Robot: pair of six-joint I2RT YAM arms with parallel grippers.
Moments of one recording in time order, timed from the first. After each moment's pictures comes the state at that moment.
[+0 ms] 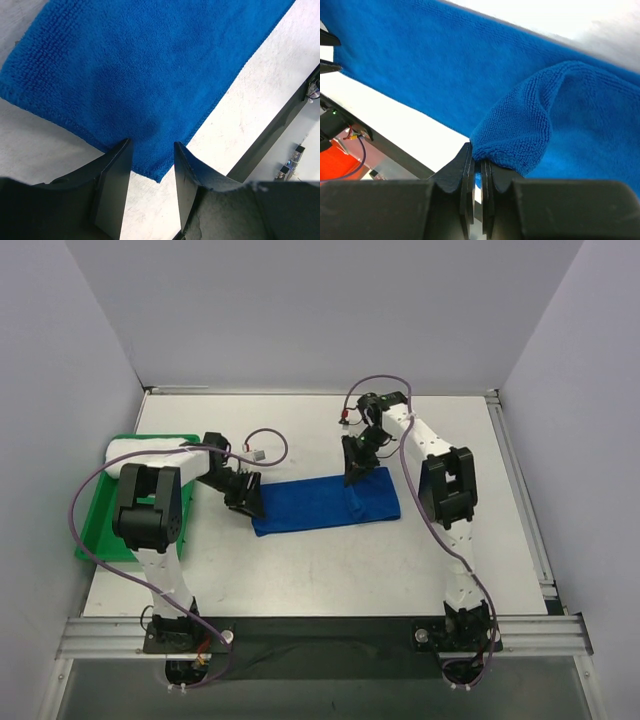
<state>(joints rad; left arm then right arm) -0.12 1.94 1.23 -0.78 0.72 0.20 0.36 2.31 2.03 -1.21 -0.50 0.09</state>
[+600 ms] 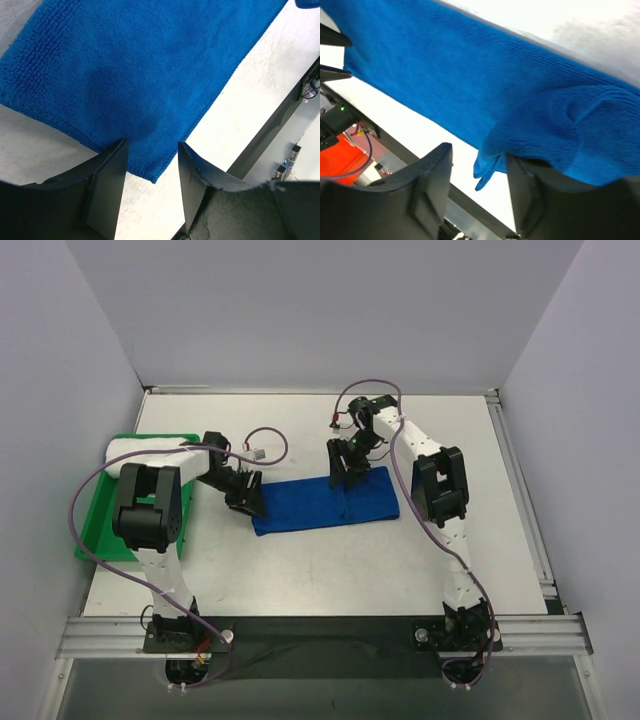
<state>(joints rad) -0.12 1.95 1.23 -0.78 0.73 0.20 0.41 2.39 2.08 -1.19 -0.55 0.10</state>
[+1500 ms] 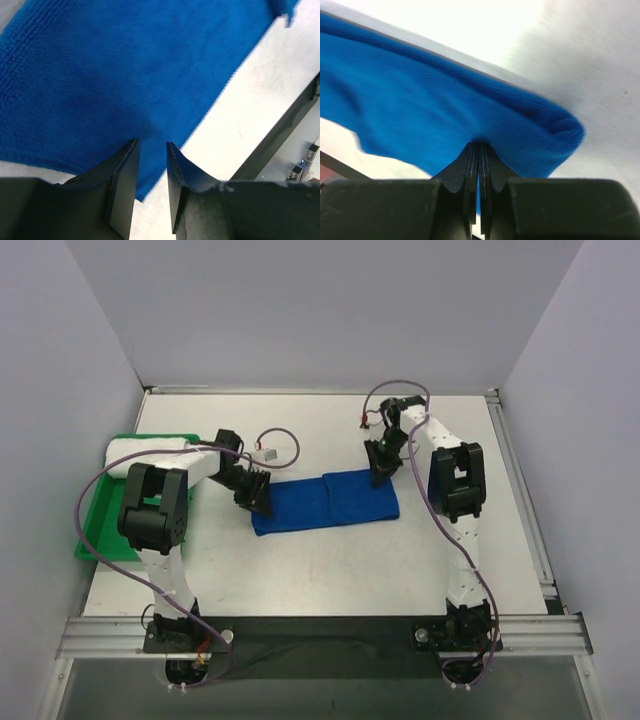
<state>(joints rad) -0.20 1.92 1.24 -0.74 0.70 0.17 0.26 2.36 2.02 -1.19 -0.37 -0.11</state>
